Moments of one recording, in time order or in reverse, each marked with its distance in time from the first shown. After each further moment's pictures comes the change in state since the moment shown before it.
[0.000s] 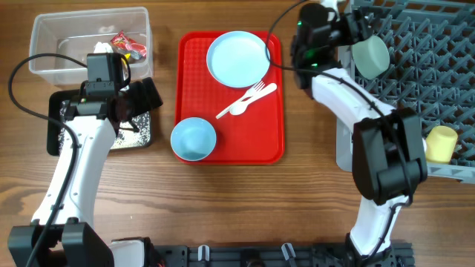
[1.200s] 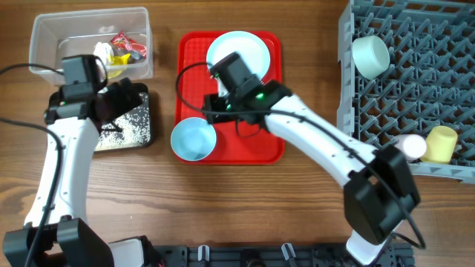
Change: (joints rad) left arm 0.148 0.002 0.000 -0.006 0.009 -0.012; right arm 0.403 -0.141 0.058 -1.061 -1.513 1.363
